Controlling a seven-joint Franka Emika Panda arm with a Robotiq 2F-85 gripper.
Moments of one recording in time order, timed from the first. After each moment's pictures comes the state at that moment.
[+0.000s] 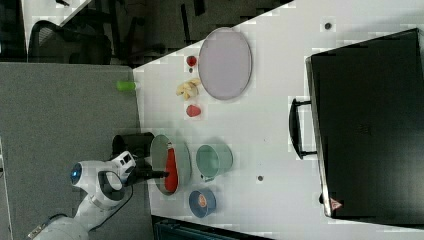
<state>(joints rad) -0.03 0.42 0.79 -2.23 -0.01 0.98 0.02</state>
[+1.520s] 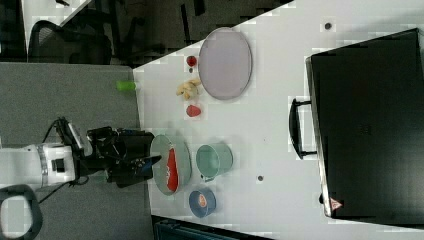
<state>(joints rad) -0.30 -0.27 0.28 -2.03 0.01 0.24 0.00</state>
